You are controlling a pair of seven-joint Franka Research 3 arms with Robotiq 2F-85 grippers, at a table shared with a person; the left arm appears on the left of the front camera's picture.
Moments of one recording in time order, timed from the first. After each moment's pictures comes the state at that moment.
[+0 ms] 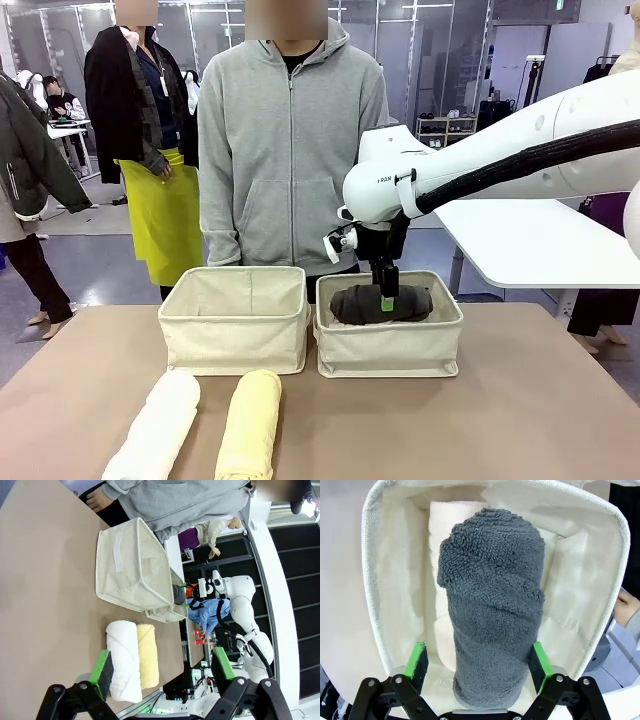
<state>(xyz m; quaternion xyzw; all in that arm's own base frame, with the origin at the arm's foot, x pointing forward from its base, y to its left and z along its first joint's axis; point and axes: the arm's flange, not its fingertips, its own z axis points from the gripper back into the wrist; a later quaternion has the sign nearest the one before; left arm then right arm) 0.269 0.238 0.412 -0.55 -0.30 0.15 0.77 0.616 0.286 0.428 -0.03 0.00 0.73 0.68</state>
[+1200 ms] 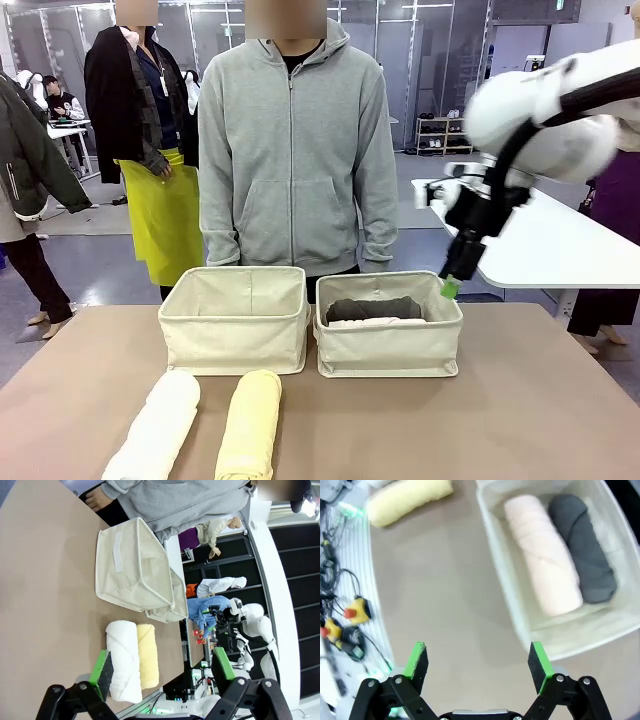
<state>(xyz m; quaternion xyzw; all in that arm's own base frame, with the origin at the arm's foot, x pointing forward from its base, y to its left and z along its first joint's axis) 0.269 0.238 0.412 -0.55 -0.30 0.15 0.77 0.504 0.101 0.493 0.23 -0.10 0.56 0.79</state>
